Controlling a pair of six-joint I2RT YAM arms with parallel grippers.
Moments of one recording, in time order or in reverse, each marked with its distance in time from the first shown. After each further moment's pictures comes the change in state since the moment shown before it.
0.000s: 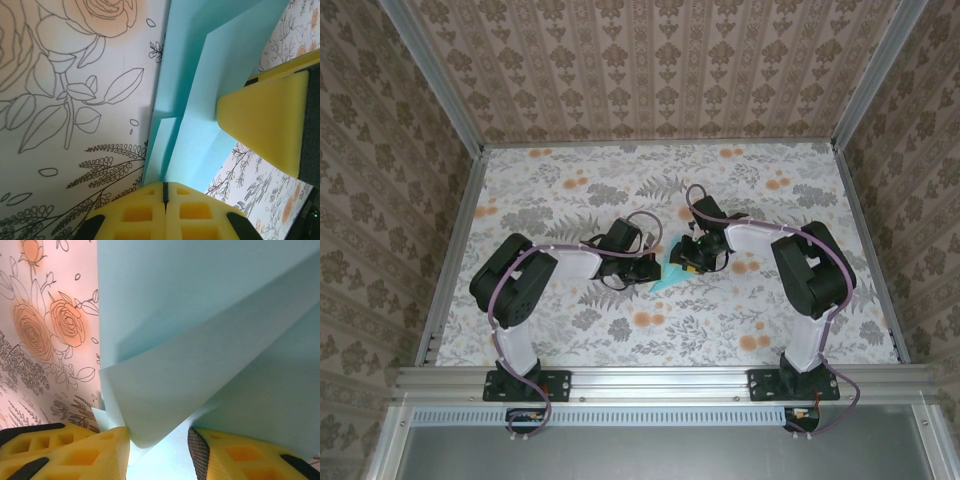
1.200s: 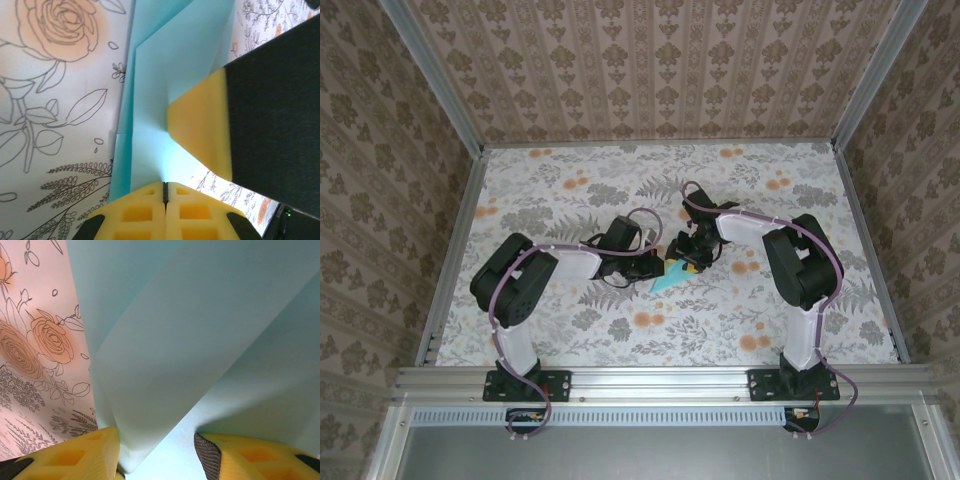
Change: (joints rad) left arm 0.003 0.008 -0.005 0.087 0.049 -0.052; right arm 0.010 0.097 0.140 -0.168 0.021 0.068
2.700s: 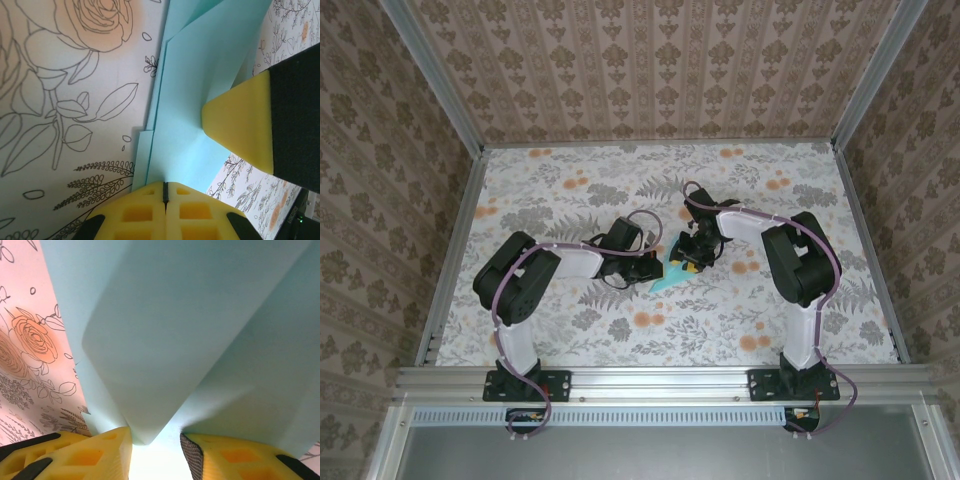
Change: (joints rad) left arm 0.000 0.020 0.017 -0.049 -0.029 0.000; right arm -0.016 0.026 0.026 -0.051 -0.020 -0.038
